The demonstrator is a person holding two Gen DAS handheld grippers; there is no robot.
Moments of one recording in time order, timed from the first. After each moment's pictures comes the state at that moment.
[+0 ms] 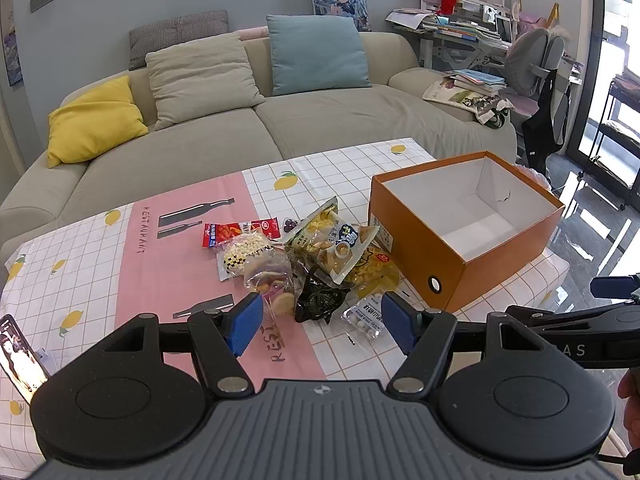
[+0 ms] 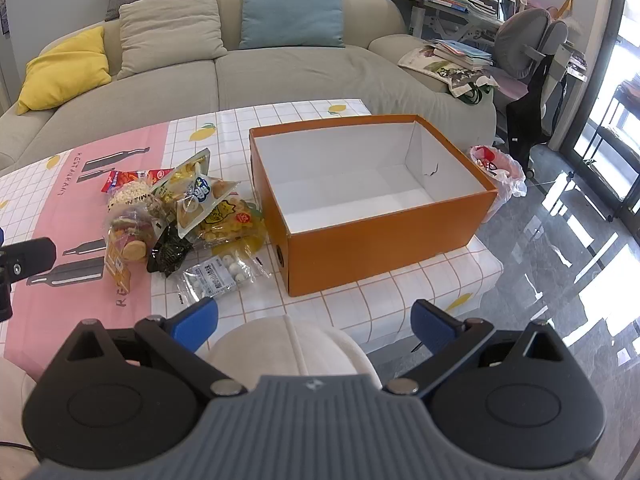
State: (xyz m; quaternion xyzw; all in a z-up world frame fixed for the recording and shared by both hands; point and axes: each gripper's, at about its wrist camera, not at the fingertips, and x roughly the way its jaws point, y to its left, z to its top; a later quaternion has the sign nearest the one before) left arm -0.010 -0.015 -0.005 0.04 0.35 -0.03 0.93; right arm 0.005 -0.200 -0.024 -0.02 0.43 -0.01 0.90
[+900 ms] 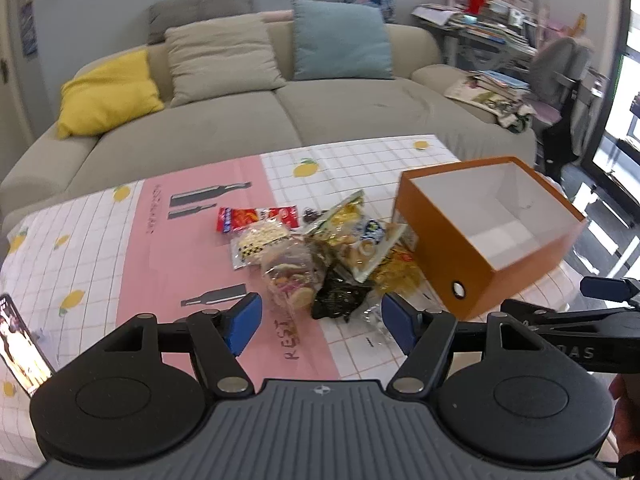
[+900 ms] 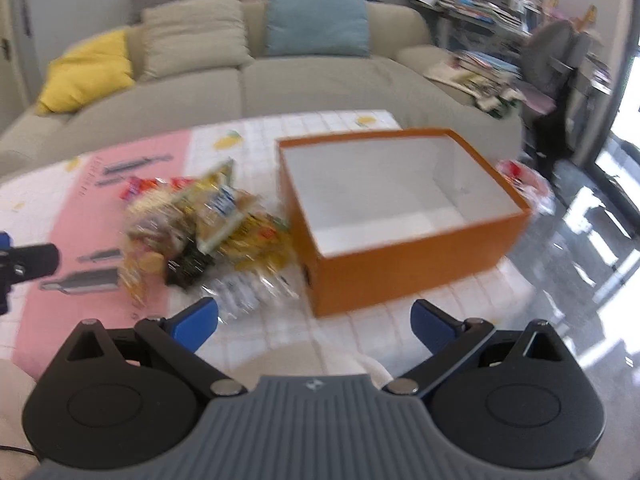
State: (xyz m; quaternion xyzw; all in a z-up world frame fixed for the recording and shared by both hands) left arm 0.008 0.004 -0.016 0.00 0.38 0.00 0.93; right arm 0.027 -0.188 -0.034 -0.01 0.40 0.05 0.91
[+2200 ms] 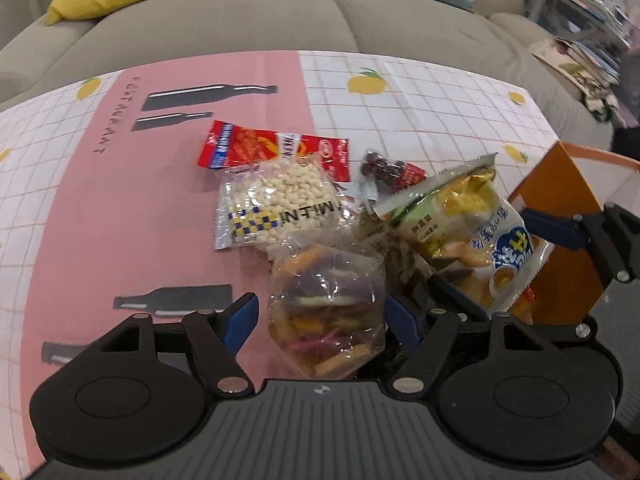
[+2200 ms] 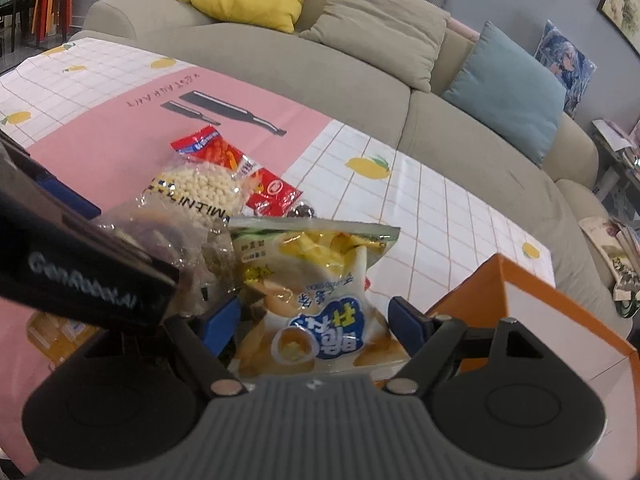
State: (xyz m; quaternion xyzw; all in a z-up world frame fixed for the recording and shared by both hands) left arm 0.184 0.064 -0.140 -0.08 0.49 0.03 0.86; right arm 0.207 -0.056 -0.157 -0.25 0.34 0.24 0.87
